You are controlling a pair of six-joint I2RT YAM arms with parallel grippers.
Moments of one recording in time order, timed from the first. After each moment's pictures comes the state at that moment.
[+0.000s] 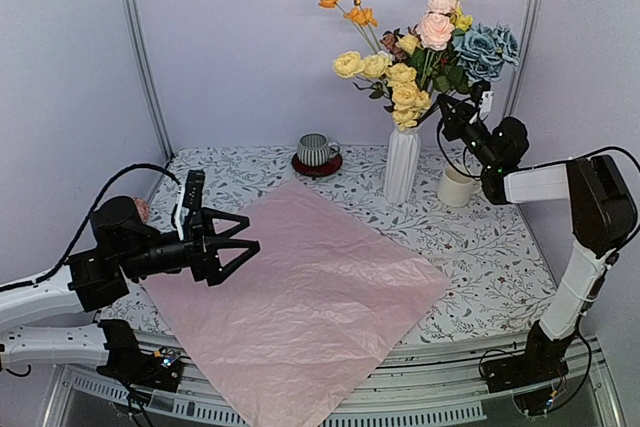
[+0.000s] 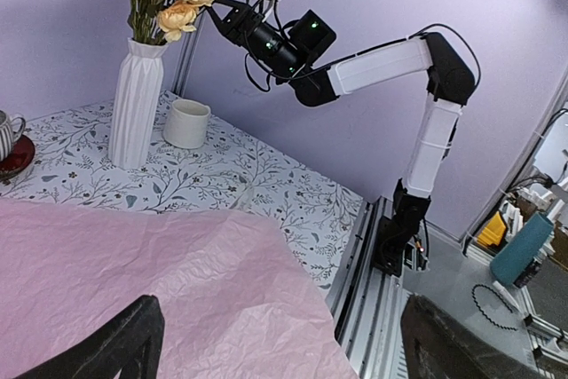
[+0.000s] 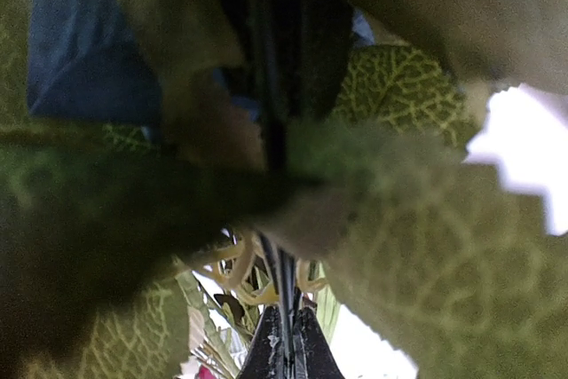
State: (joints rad) left arm -0.88 0.72 0.47 0.22 0.30 -0.37; right arm 0.20 1.79 1.04 1.15 -0.34 0.27
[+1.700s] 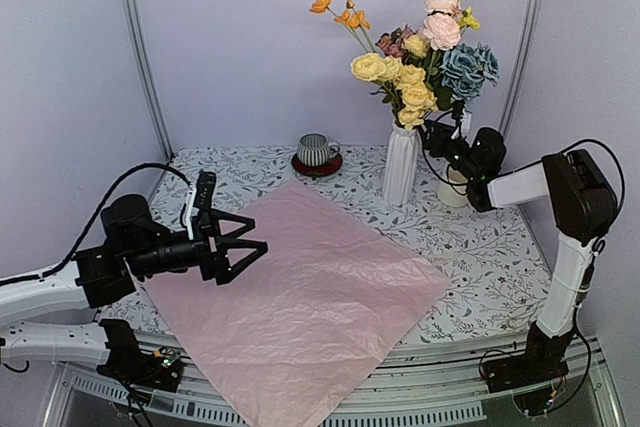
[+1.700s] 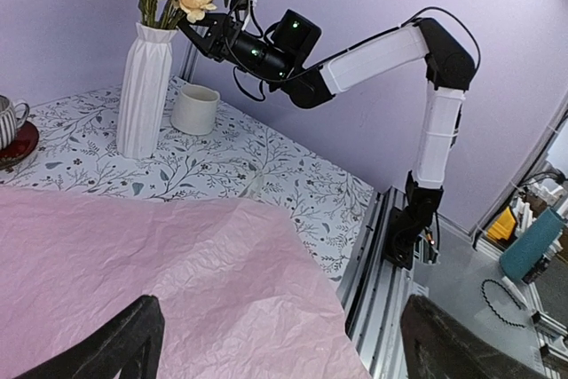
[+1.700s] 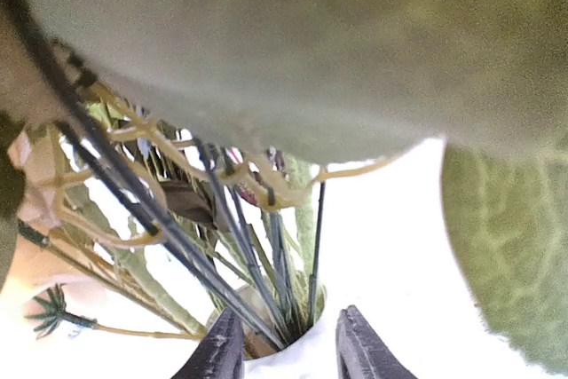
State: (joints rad) left arm -0.88 0.79 0.48 0.23 0.29 -0.35; right arm 0.25 1.94 1.07 1.07 -0.33 0.45
